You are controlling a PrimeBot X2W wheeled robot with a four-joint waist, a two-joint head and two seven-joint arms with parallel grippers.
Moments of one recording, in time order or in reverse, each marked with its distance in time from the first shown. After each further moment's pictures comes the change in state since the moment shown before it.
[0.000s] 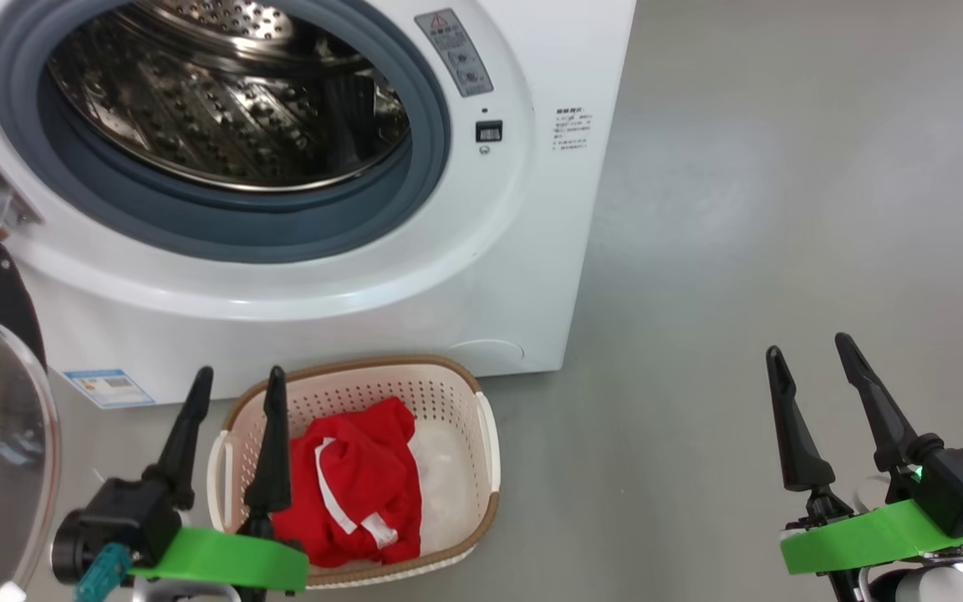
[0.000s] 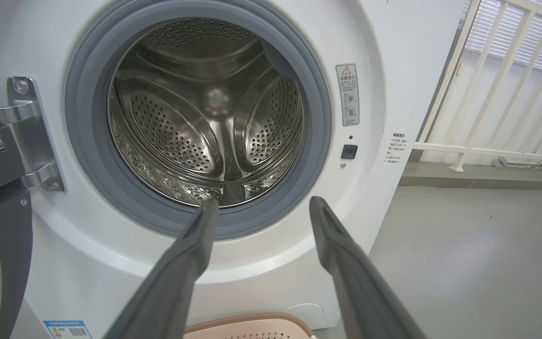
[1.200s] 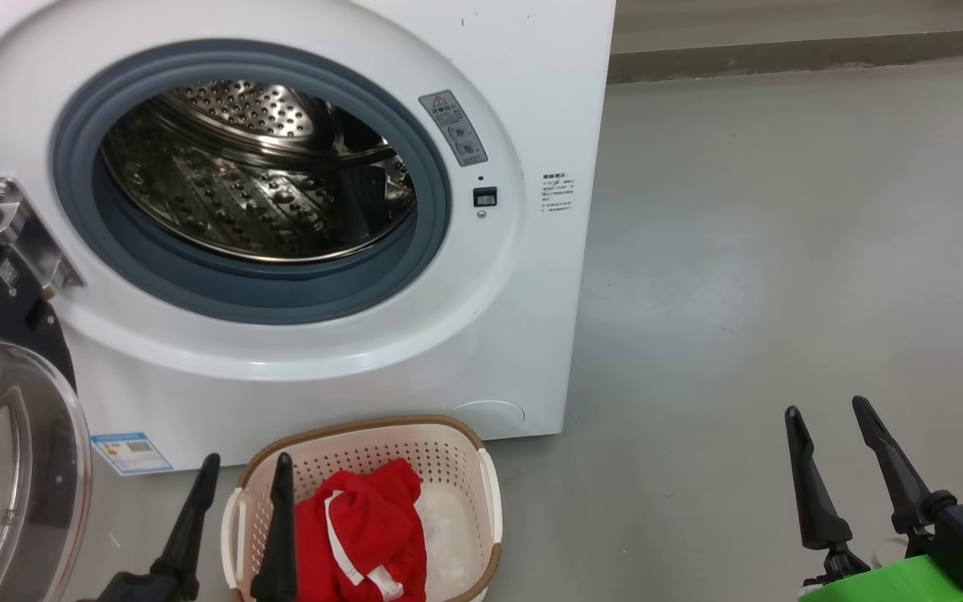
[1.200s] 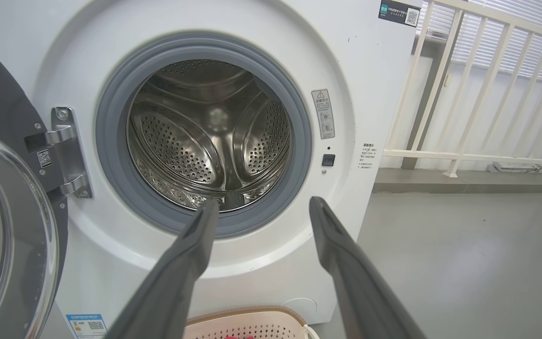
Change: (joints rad) left arm 0.218 0.014 -0.019 -0.141 0.012 0.039 0.006; right arm 0.121 0.002 -0.034 -0.013 0.000 0.000 0.000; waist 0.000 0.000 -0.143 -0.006
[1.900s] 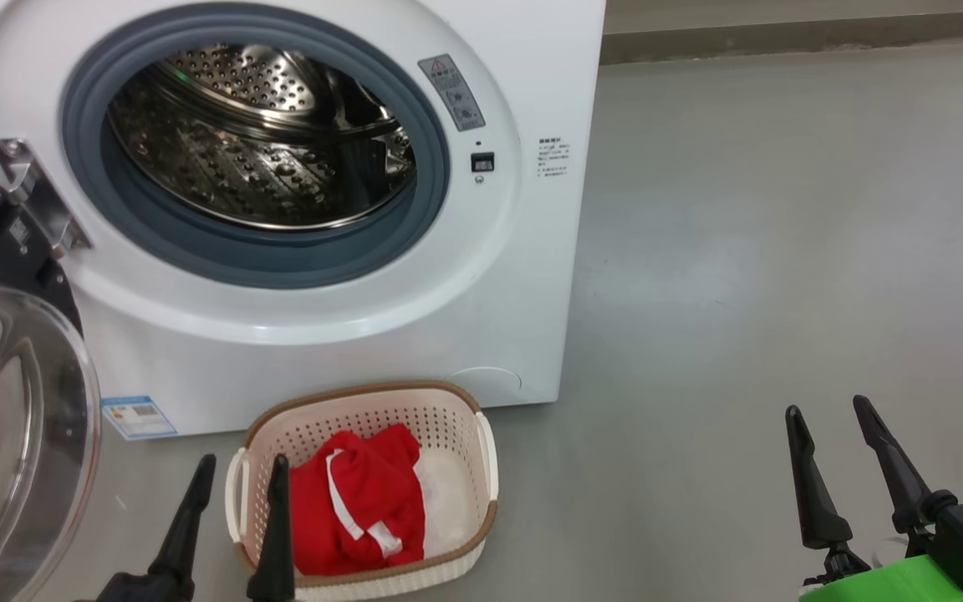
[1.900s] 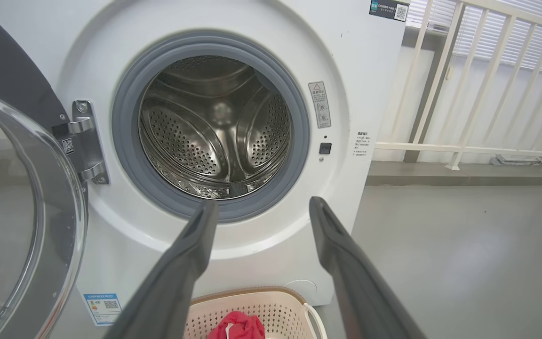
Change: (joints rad) left arm 0.000 0.017 -0.009 -0.002 0.000 0.018 0.000; right arm 0.000 0.000 -0.001 -0.002 0.000 0.000 0.000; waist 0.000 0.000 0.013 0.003
